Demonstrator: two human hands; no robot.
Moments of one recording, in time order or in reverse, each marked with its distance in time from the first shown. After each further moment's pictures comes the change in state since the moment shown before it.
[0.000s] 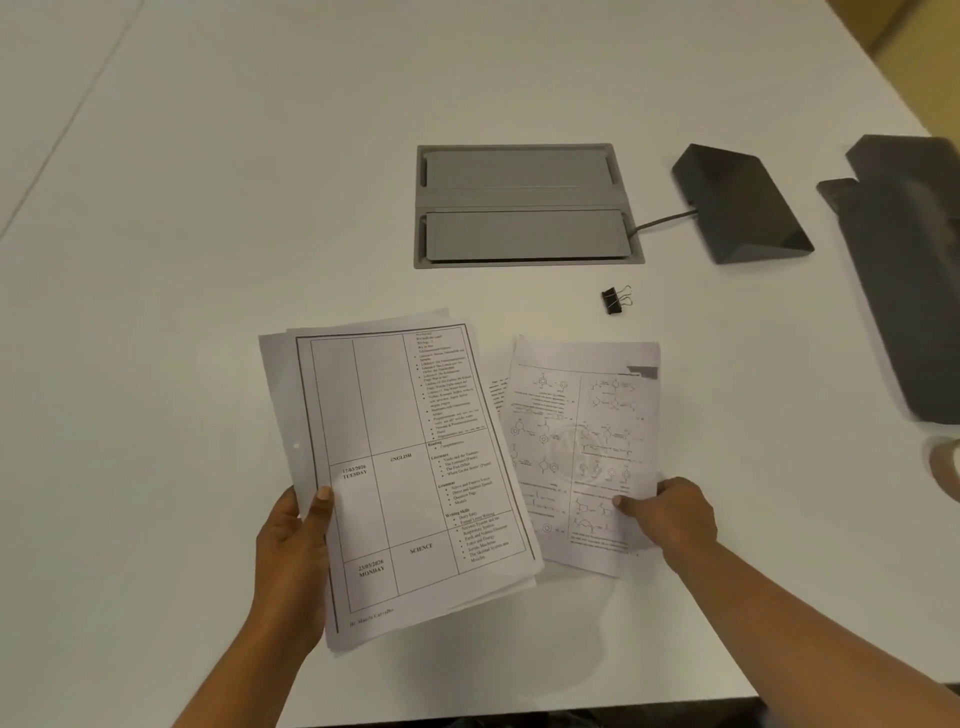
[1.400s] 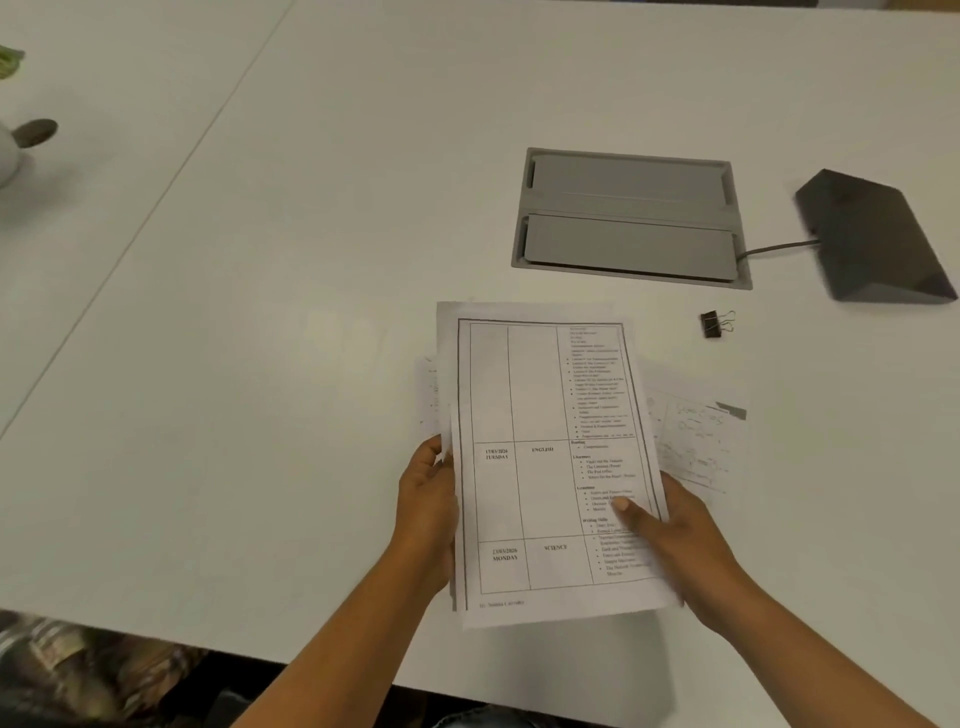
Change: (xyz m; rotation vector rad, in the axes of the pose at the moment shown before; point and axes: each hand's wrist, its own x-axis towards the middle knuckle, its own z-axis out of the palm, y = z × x) left_hand -0.005 0.017 0.034 -0.248 -0.104 -0.138; right_hand -0.094 -0.054 0.005 0.417 -0.545 -0.504
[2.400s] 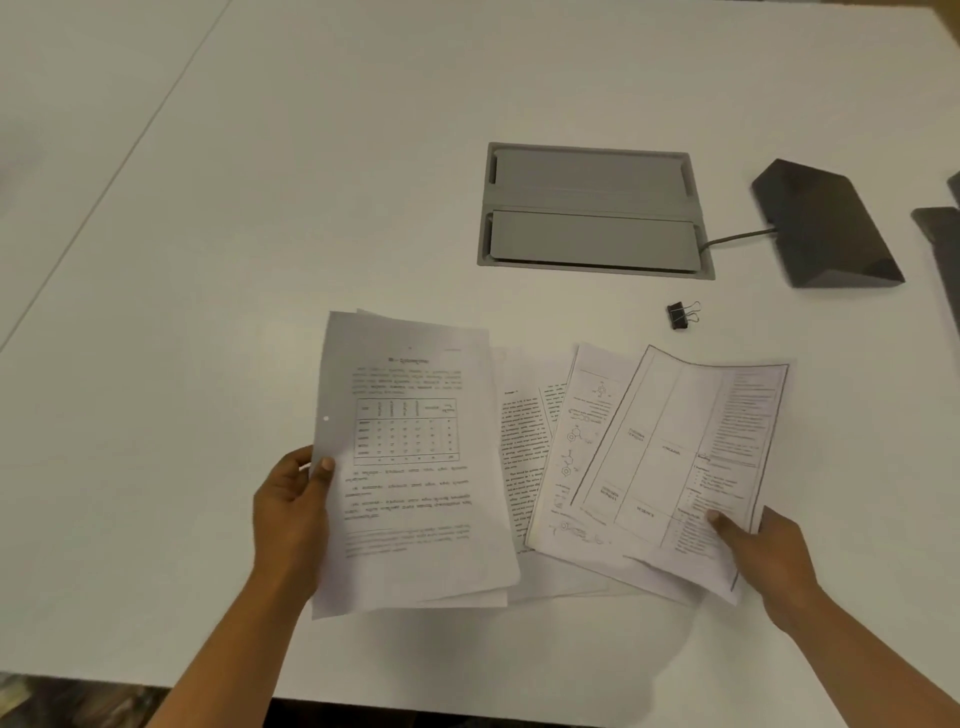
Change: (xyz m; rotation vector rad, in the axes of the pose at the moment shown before) left_hand 0.036 0.012 -0.084 0.312 0.236 0.277; right_hand 0.015 0.070 -0.099 -0.096 0.508 0.279
